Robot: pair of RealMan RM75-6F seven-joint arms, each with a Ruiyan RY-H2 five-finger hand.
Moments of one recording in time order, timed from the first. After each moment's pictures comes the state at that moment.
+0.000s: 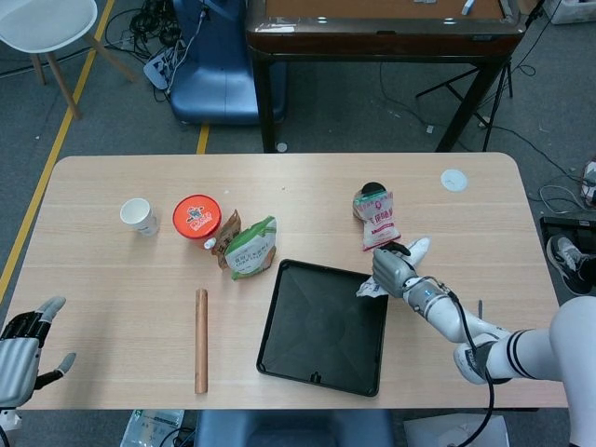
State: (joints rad) left arm -0.01 -1.19 -0.01 -1.56 1.56 1.58 0.05; right arm 1.25 -1.22 -0.37 -1.67 -0.79 0.74 -1.46
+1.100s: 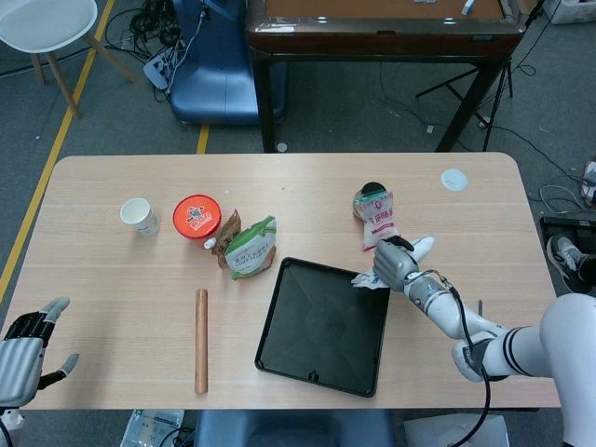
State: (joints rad) left arm -0.01 -1.18 0.00 -1.57 1.56 1.57 0.06; right arm 1.30 -1.23 -0.41 -1.67 -0.74 0.79 -1.34
